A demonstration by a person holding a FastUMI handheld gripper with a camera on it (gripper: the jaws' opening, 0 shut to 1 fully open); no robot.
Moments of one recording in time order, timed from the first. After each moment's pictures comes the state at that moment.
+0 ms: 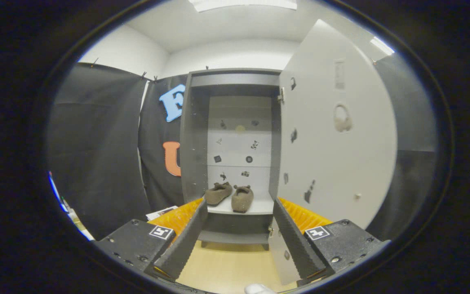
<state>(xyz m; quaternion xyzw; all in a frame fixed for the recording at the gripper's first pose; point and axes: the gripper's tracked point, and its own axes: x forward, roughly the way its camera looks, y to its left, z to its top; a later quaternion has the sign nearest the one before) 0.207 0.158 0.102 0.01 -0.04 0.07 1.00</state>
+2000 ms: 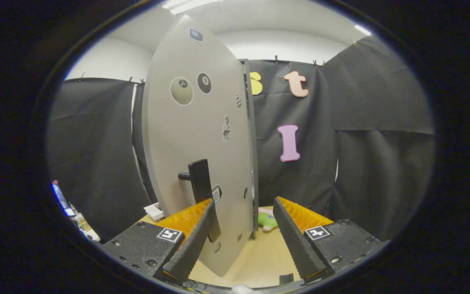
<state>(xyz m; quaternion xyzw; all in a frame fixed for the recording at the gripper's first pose) 0.053 -0.071 -0.016 0.05 0.01 0.10 0.99</state>
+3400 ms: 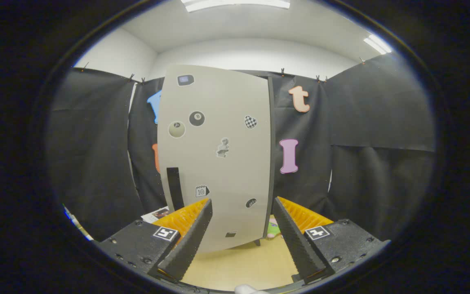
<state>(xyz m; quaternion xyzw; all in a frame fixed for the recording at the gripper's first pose) 0.023 0.001 0.036 0.03 -0.02 0.04 1.00</state>
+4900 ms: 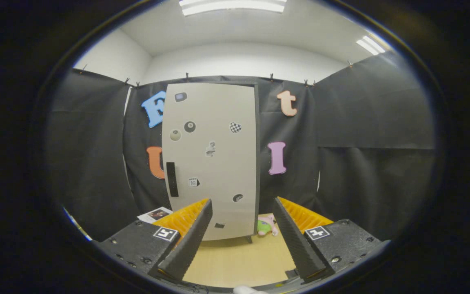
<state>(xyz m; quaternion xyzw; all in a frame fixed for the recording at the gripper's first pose) -0.020 -0.025 0.032 0.03 -0.03 0.01 1.00</state>
